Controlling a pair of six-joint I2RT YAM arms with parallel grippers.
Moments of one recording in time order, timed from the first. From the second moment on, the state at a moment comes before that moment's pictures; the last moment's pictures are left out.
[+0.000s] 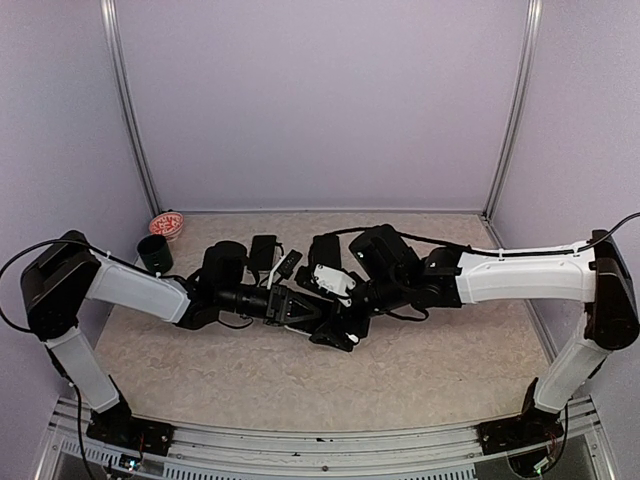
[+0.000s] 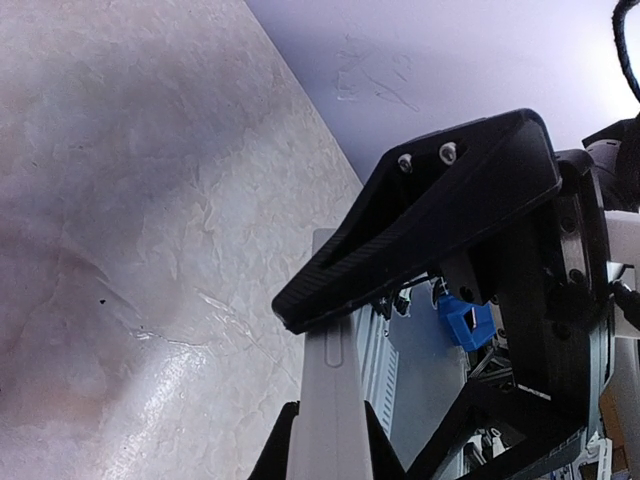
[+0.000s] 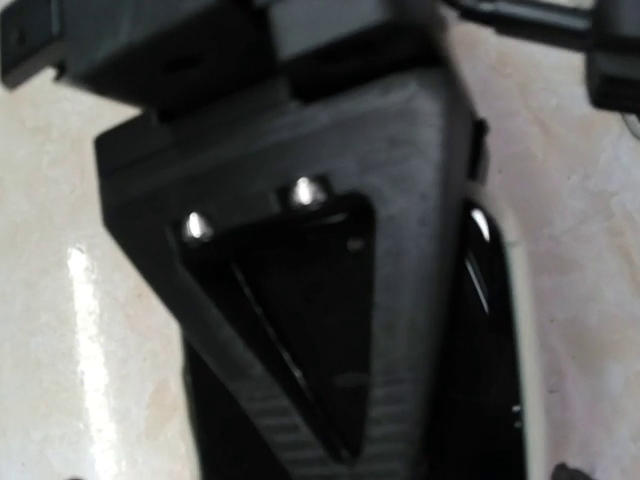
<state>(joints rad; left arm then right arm) -0.75 1.70 0.76 0.59 0.80 -0.74 1.03 1.63 1.16 -0.26 -0.19 -0.26</state>
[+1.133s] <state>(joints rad) -0.75 1.73 0.78 0.54 0.78 -0.73 1.07 1.70 1.19 -0.27 0.02 -0.28</state>
